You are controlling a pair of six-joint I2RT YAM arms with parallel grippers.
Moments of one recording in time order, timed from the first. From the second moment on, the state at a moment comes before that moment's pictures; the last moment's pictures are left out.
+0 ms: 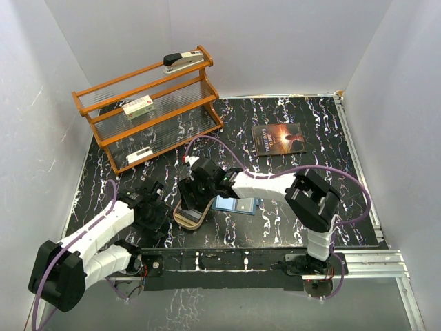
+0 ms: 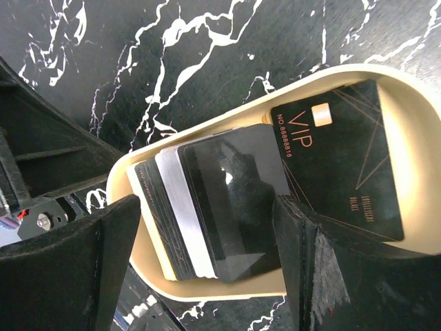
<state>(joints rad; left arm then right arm) -0.46 1.02 0.52 -0.93 -0.01 -1.54 0.99 1.84 1.23 -0.19 -0.17 0.47</state>
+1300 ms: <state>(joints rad) -0.45 1.03 0.50 -0.87 -0.02 -1.54 0.99 1.89 1.20 -0.07 -0.28 0.50</state>
